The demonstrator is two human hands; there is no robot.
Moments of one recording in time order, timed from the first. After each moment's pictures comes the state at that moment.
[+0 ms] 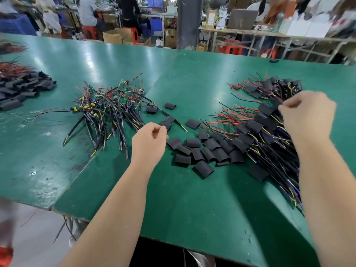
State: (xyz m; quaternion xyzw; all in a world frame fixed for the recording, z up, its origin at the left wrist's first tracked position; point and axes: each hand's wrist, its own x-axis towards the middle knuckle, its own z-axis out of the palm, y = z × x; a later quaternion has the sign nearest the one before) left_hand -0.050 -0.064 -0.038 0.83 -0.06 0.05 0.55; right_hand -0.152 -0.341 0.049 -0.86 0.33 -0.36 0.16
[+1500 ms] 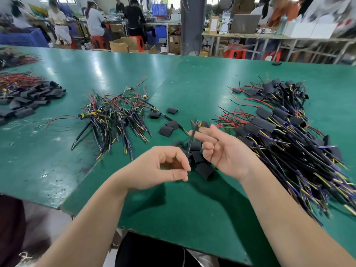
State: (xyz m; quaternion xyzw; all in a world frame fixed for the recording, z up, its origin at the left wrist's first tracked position) left_hand -0.098 -0.026 0.001 0.70 -0.43 -0.24 0.51; right_hand -0.134 -0.232 -0.006 -0.41 0.09 0.03 0.91
